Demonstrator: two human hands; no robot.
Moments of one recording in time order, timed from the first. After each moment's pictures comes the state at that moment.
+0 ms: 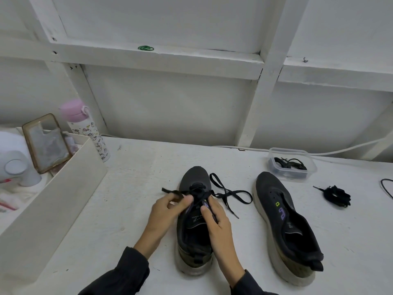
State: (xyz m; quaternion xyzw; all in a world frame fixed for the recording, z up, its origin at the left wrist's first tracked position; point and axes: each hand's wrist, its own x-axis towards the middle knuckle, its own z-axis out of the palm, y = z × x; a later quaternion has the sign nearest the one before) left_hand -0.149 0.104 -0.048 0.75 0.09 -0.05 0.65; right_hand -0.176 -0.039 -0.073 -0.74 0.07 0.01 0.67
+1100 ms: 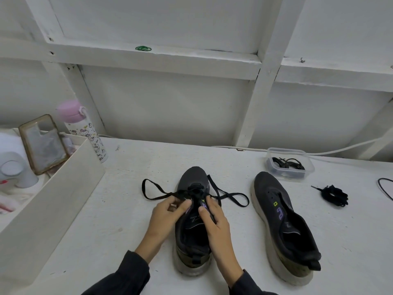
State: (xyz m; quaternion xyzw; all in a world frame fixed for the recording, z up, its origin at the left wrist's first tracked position) left_hand -0.151 0.101 -0.060 0.76 0.08 -0.04 0.65; right_hand -0.176 -0.042 -0.073 -0.73 0.08 0.03 0.68
